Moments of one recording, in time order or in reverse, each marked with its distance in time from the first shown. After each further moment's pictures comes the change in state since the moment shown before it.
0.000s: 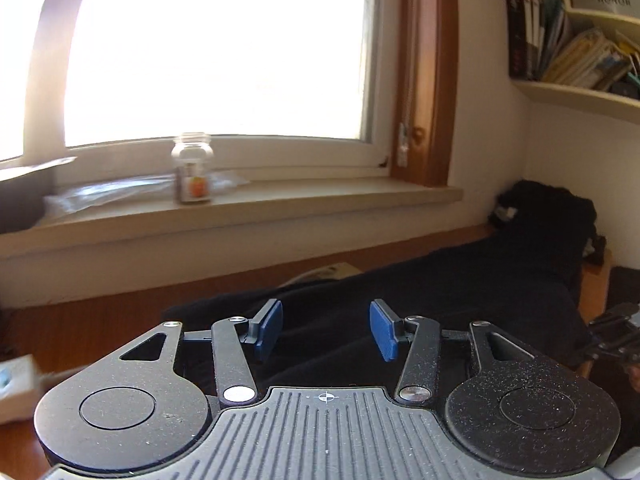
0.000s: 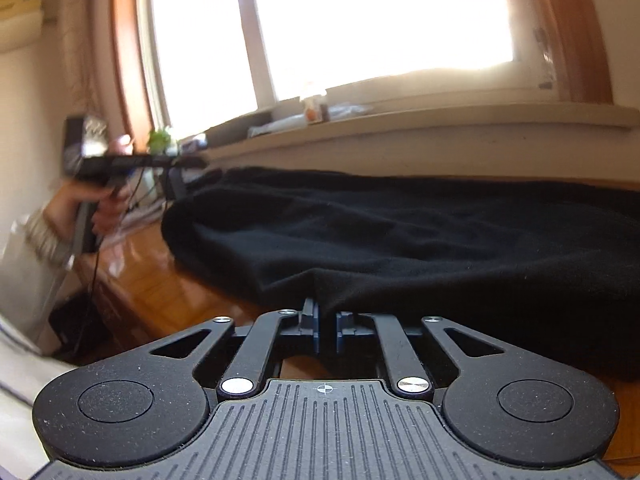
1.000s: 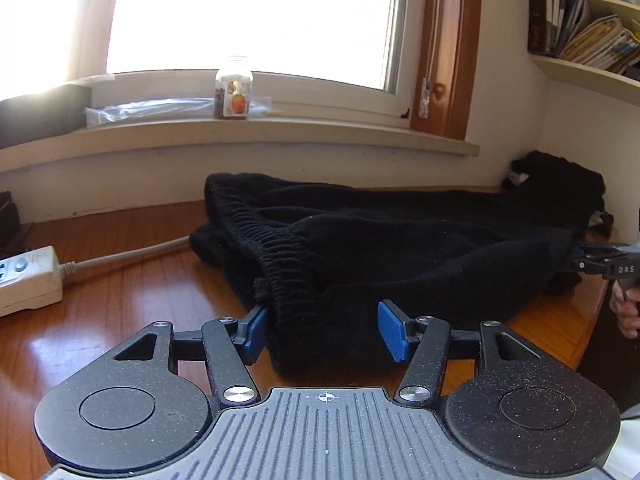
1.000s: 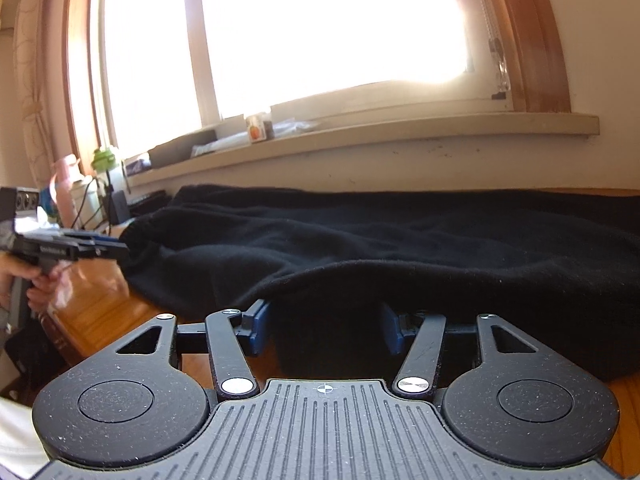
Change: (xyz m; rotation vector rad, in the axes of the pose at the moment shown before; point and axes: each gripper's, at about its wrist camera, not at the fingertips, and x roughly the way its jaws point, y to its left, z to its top) left arm -0.032 0.031 -0.076 -0.082 0.082 0.033; right arm 0.030 -0.010 0.012 0.071 -0.075 -0.178
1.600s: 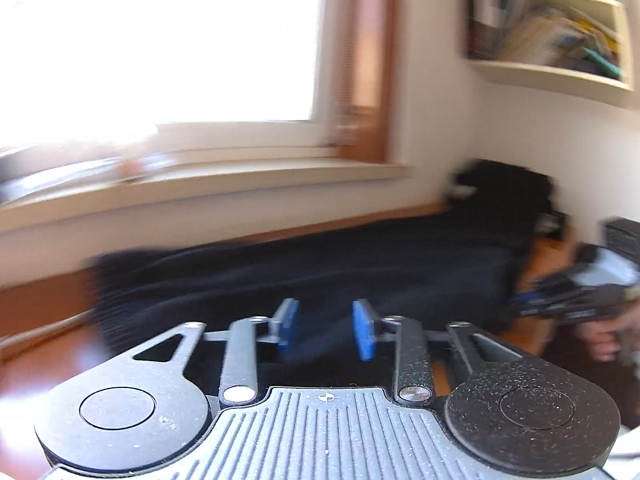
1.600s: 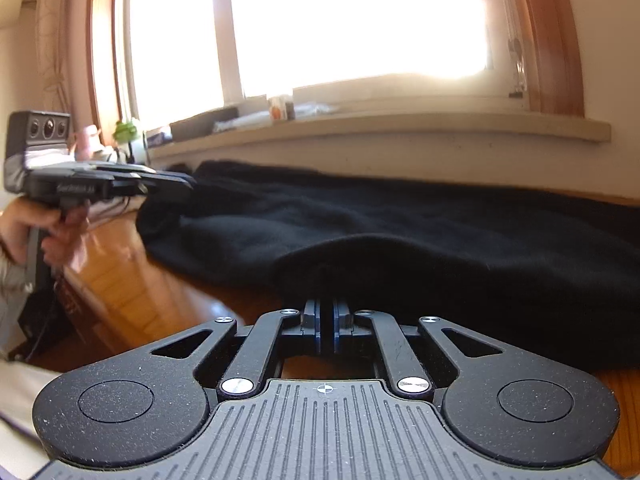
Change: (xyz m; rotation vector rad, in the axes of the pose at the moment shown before) left arm -0.012 -0.050 0.023 0.071 -0.082 -0.032; right arm -0.028 -0.002 -0.006 -0.075 0.075 0.033
